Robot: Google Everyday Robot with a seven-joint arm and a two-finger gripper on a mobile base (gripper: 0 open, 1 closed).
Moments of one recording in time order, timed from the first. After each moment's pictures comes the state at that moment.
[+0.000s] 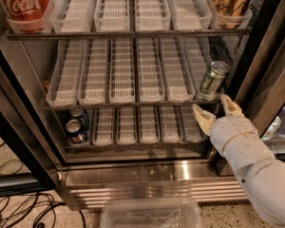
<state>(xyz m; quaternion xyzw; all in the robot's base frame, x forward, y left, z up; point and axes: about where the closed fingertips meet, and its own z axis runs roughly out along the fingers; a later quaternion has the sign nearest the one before) 0.528 -0.208 0.837 -0.15 0.74 -0.06 0.66</state>
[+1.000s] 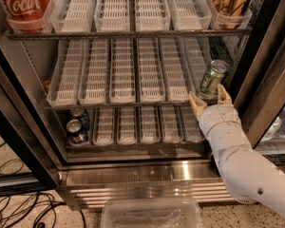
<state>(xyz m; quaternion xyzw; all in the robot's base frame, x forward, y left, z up) 0.581 -0.209 0.834 -0.11 0.71 -0.11 0.69</state>
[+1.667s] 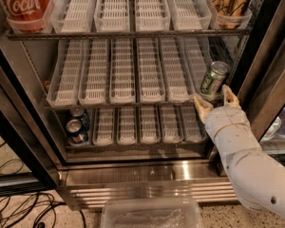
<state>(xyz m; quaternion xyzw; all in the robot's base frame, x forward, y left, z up) 0.561 -0.215 0.845 -0.11 0.72 -0.10 0.68</state>
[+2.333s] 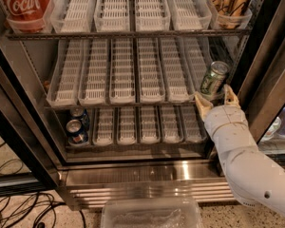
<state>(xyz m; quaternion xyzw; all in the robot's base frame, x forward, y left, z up) 0.571 -0.225 0.839 -0.10 0.71 -0.12 0.68</state>
